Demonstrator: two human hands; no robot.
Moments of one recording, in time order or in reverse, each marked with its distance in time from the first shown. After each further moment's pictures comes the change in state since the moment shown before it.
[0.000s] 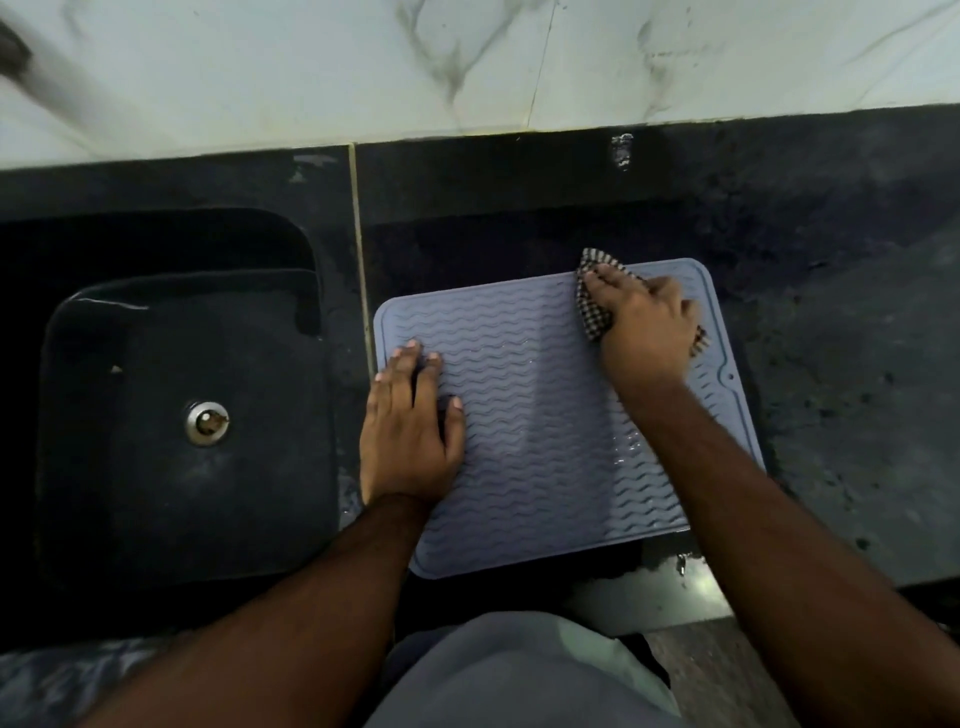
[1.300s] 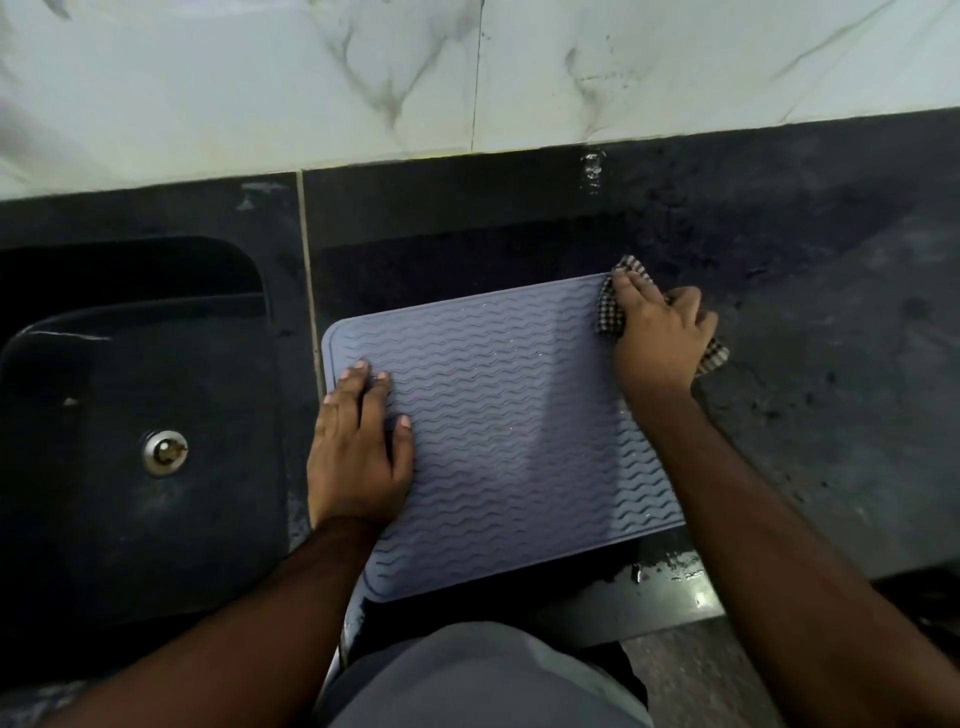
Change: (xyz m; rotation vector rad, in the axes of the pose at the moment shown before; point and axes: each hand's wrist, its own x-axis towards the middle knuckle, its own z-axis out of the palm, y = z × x) left_hand -0.001 -0.005 0.007 0.008 0.034 0.018; right_hand 0.010 0.070 -0.001 -0.075 0.111 0.129
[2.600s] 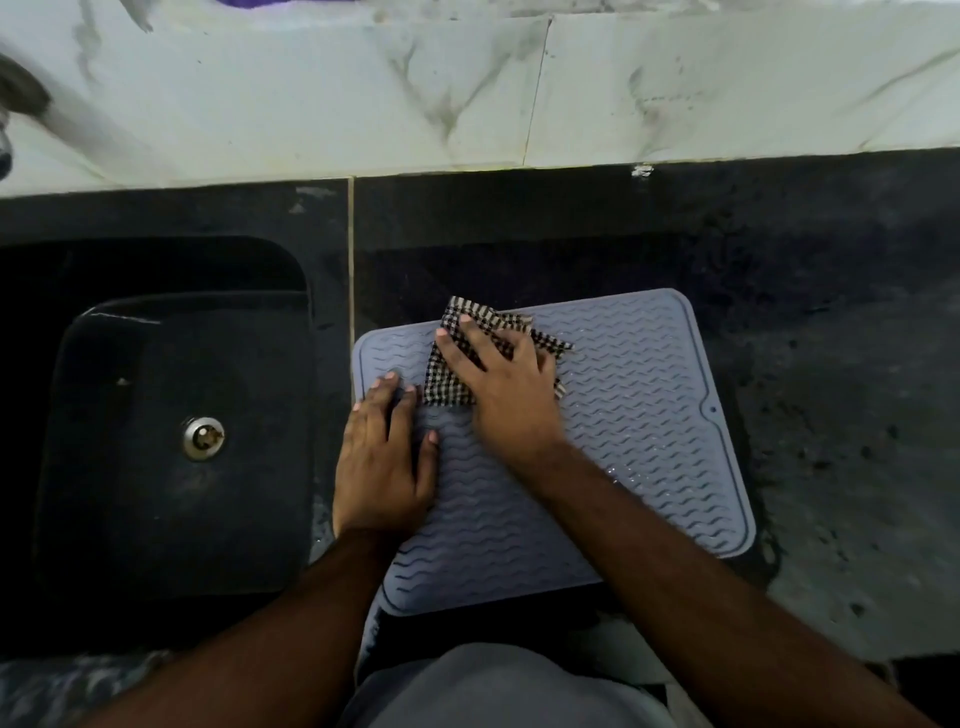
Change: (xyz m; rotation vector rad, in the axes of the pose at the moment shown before) left_hand 0.001 0.001 -0.004 -0.009 -0.064 -0.050; right_hand -0.060 -0.139 0.022 0.152 -0.162 -0.640
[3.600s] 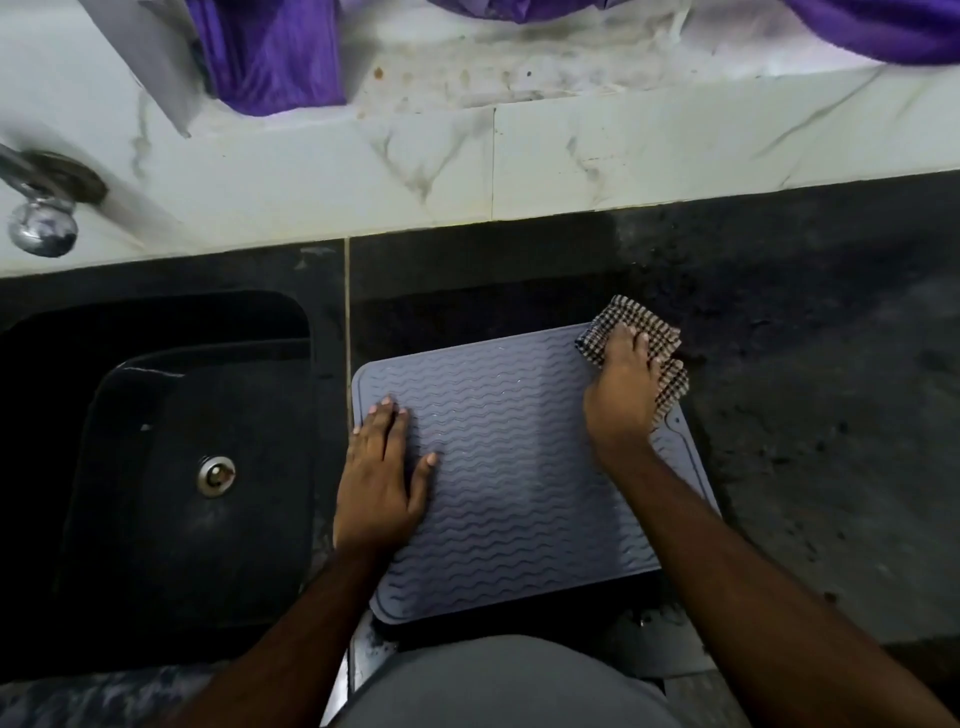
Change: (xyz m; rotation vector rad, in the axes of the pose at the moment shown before) left_hand -0.006 0.003 0.000 -0.017 -0.015 0.098; right_hand -0.032 0.114 -0.031 0.269 0.261 0.618
